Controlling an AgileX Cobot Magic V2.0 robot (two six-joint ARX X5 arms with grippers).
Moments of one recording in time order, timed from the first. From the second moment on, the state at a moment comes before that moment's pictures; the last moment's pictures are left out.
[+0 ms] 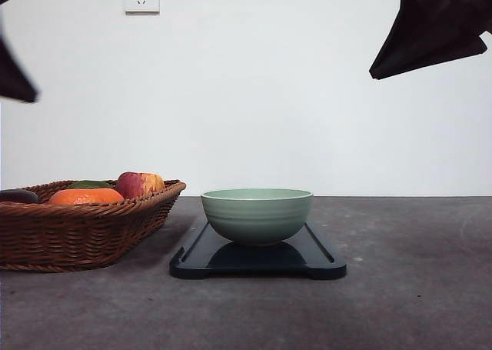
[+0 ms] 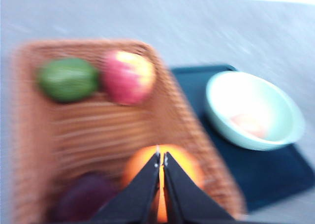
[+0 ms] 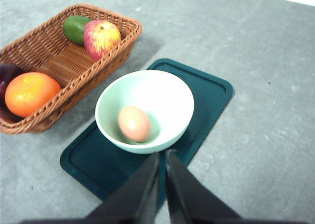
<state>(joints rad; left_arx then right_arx) -0.21 0.68 0.44 -0.14 0.15 -0.13 0.47 0.94 0.68 -0.19 -0.18 0.05</state>
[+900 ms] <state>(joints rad) -0.01 0.00 0.03 -0.17 0.07 -0.08 0.47 0.94 0.68 -0.16 -0.18 0.05</state>
